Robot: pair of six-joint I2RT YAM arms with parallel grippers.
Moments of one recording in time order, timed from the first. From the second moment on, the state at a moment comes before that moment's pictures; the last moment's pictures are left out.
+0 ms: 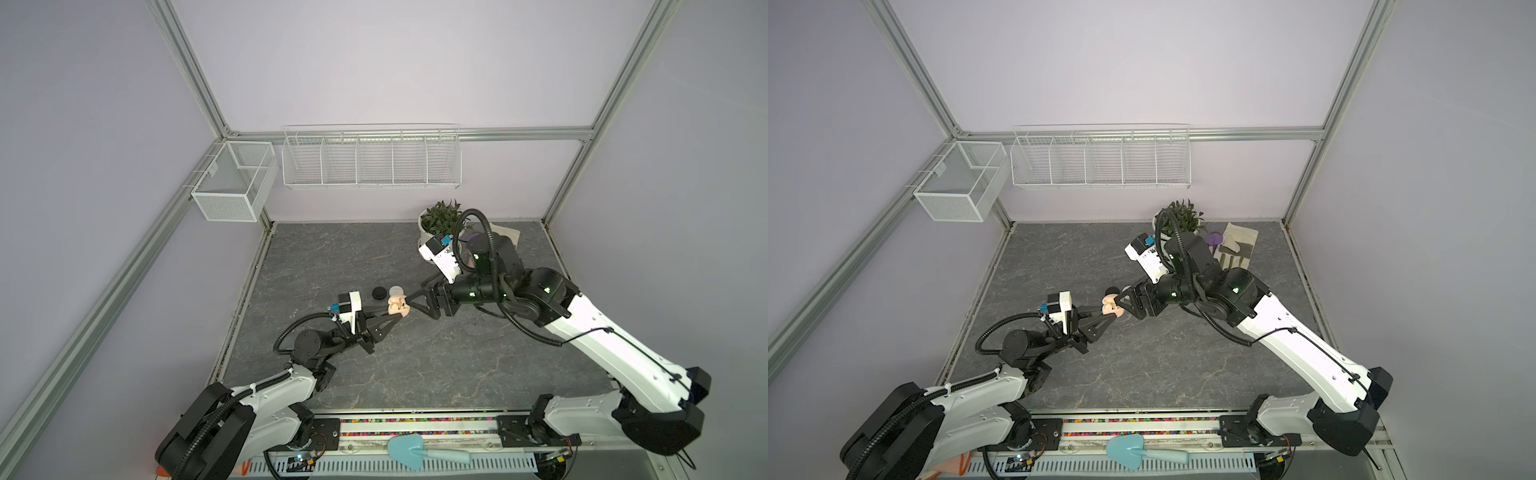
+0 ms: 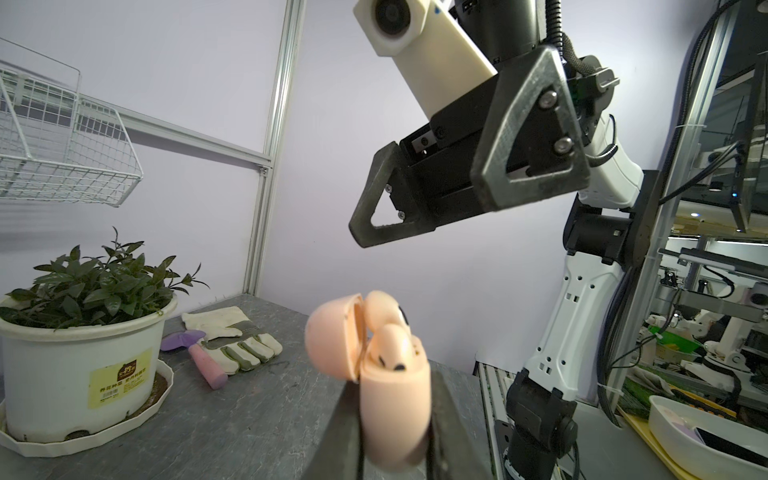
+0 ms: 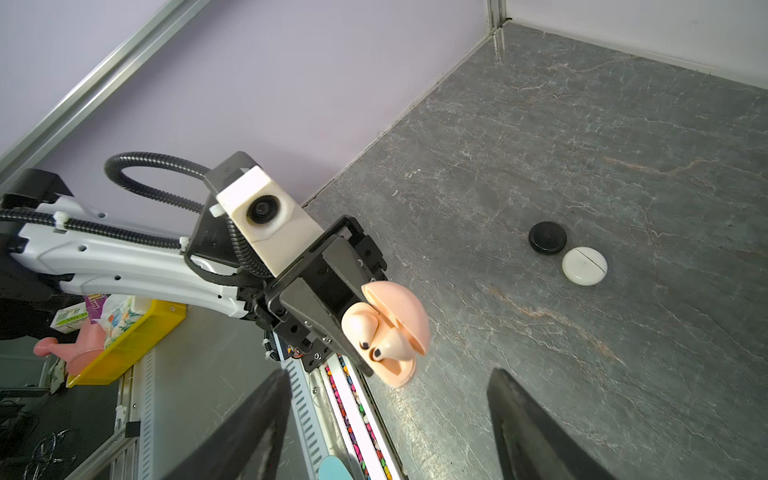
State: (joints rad) left arm -0.63 1.12 0.22 1.37 0.66 -0.48; right arm 0.86 1.32 1.52 -0.81 -0.36 0.25
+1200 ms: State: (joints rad) left arm -0.64 1.10 0.22 1.36 0.69 -0.48; right arm 0.86 1.41 1.58 -0.93 -0.24 0.25
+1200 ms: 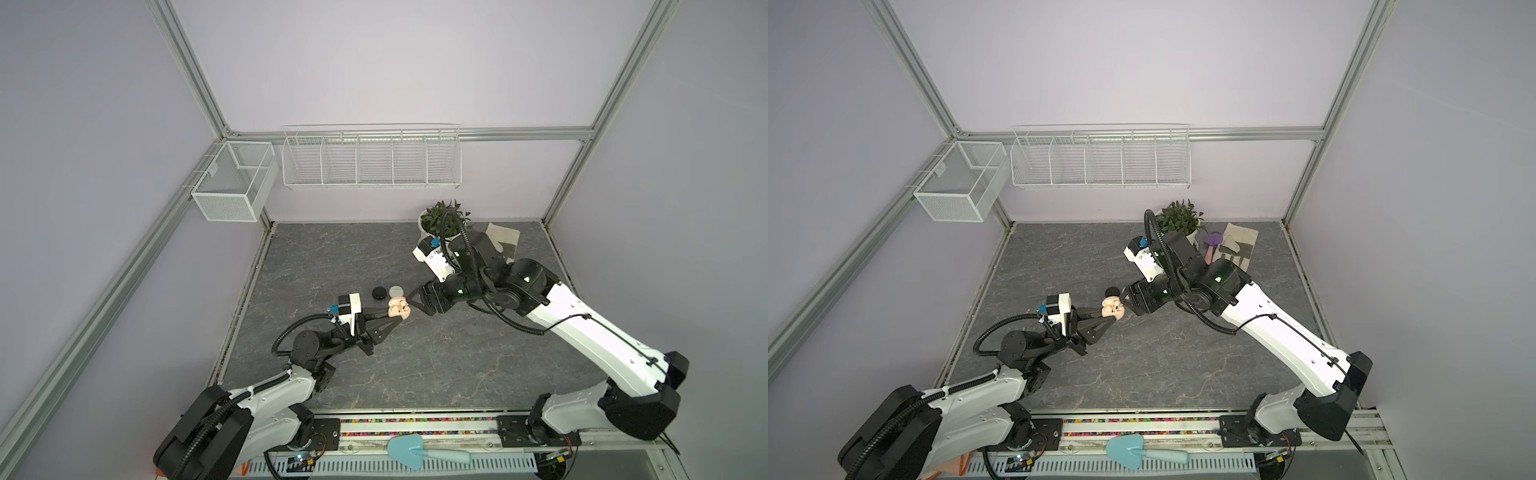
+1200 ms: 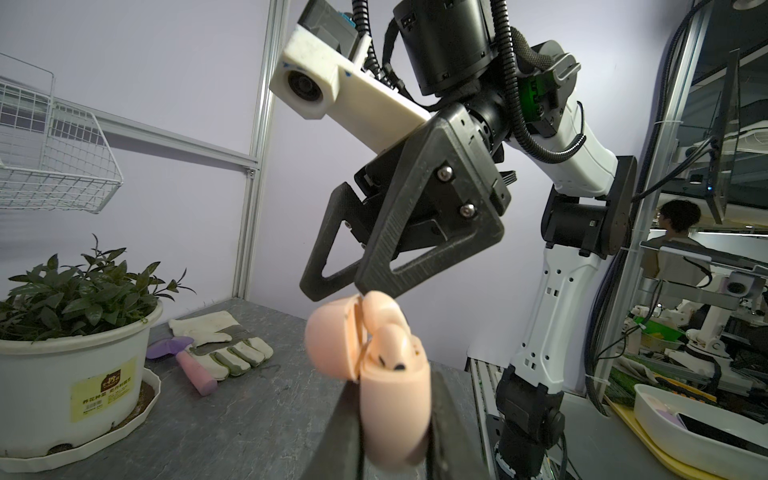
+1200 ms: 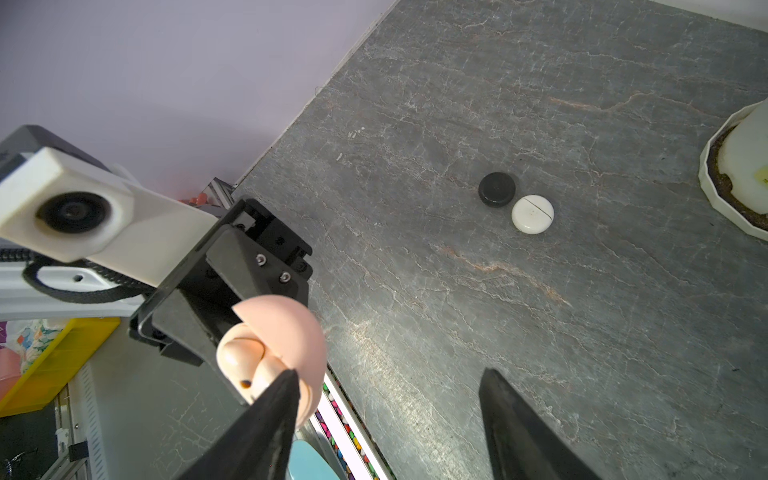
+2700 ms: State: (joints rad) left arm -0.64 1.09 0.22 1.36 0.69 -0.48; right arm 0.96 1.48 1.72 -1.01 -0.05 0.21
